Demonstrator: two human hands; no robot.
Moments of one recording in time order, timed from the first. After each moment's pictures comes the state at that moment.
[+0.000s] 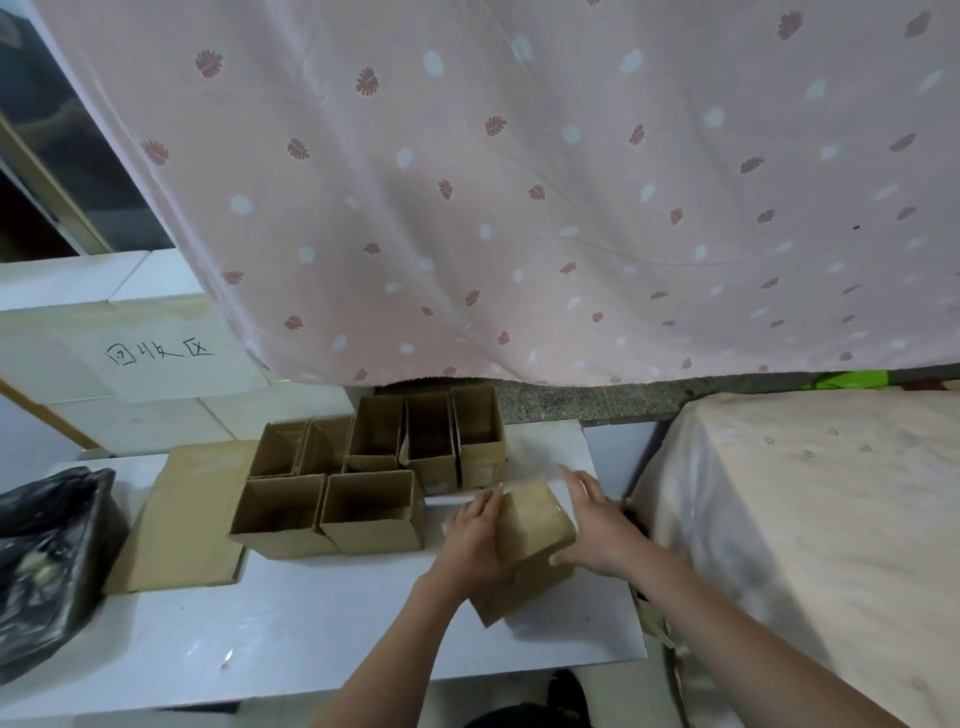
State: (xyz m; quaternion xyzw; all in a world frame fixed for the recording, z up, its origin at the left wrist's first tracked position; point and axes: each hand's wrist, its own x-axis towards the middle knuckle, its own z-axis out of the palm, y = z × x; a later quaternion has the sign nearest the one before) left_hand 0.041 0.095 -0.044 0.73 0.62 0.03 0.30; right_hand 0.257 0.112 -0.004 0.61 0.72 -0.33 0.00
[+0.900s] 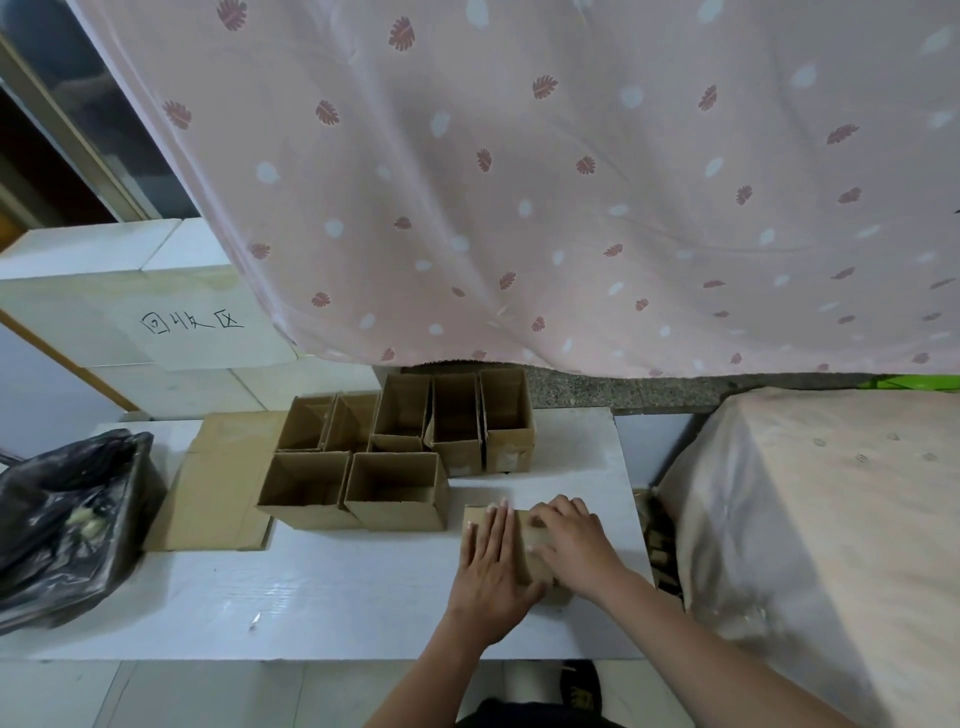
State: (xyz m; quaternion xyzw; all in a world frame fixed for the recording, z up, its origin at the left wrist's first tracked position) left_hand 0.044 0.047 -0.083 0.75 0.63 -0.02 0.19; right_hand 0.200 0.105 -0.055 0.56 0.78 -0.26 -0.03
